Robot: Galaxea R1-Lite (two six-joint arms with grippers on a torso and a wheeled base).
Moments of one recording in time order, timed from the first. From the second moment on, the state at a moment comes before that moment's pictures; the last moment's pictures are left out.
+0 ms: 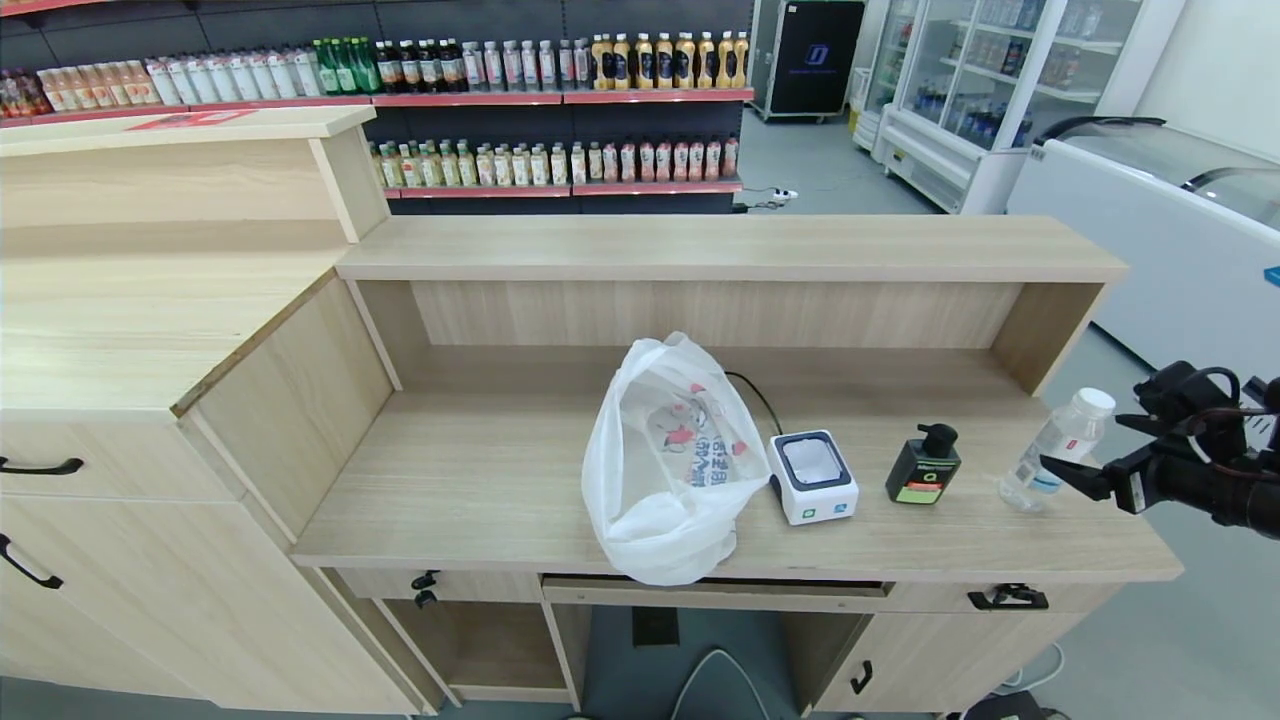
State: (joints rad) left arm 0.00 0.00 0.00 0.00 0.01 0.00; right arm -0.43 1.96 -0.72 -0.86 0.53 -0.62
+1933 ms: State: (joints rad) left arm 0.00 0.00 0.00 0.00 0.01 0.00; right arm -0.26 2.44 -1.11 -0.85 0.71 -0.72
